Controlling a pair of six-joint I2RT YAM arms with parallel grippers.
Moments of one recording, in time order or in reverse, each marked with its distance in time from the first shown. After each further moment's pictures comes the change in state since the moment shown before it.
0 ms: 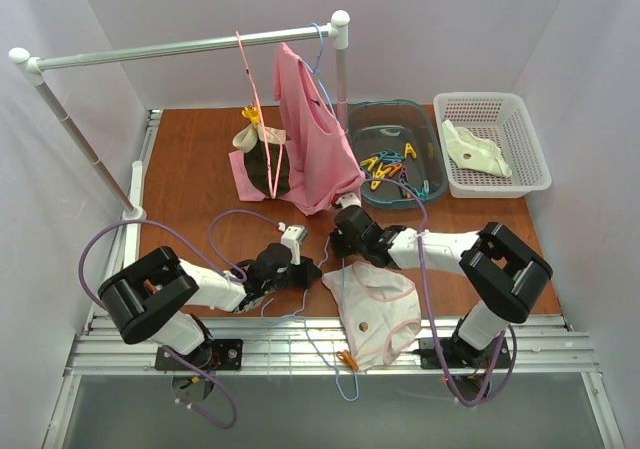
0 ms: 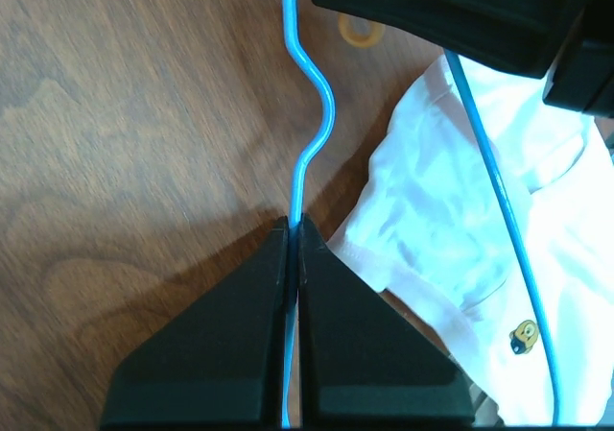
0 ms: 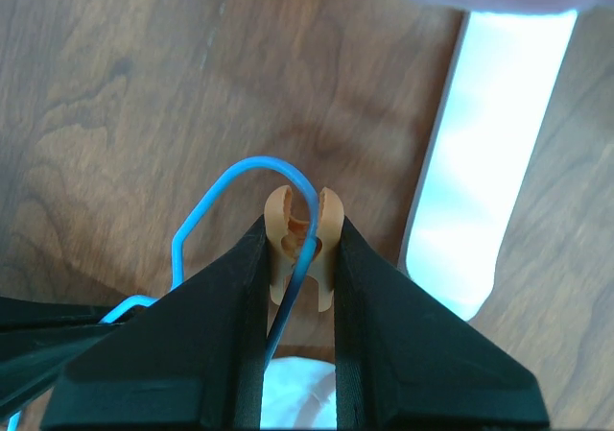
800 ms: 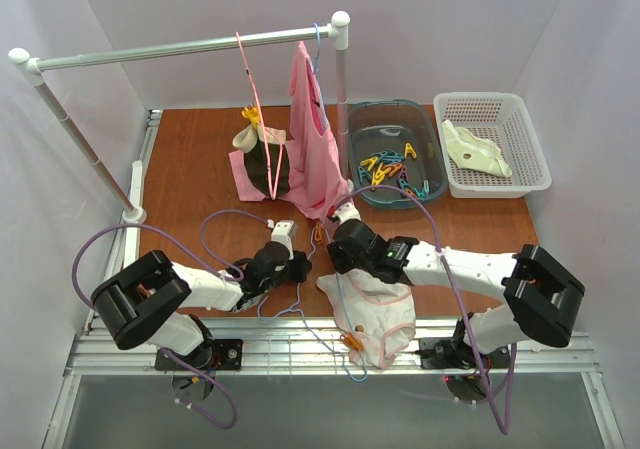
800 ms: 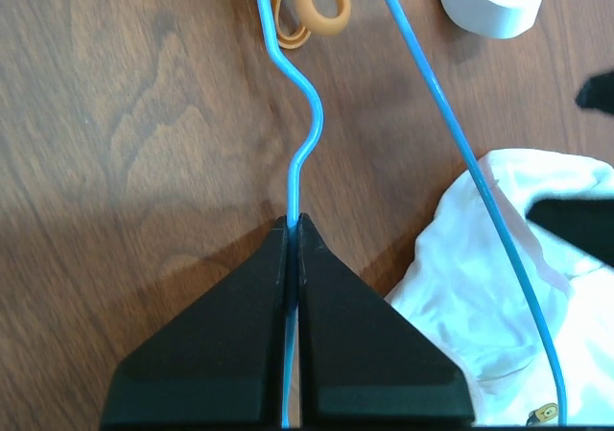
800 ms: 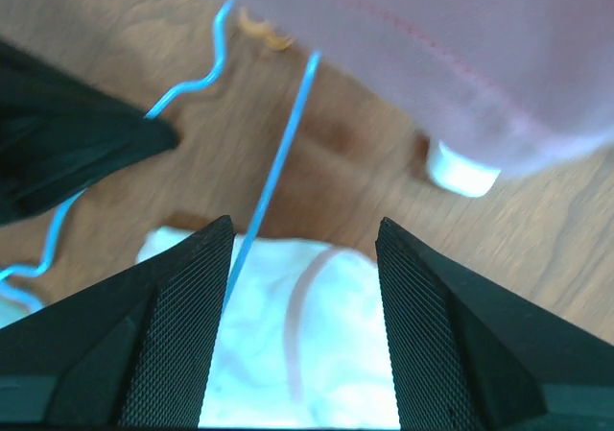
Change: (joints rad) left arm 0.016 -0.045 0.000 -0.072 -0.149 -0.037; right arm 0.149 -0.213 -0.018 -0.206 0.095 -0.003
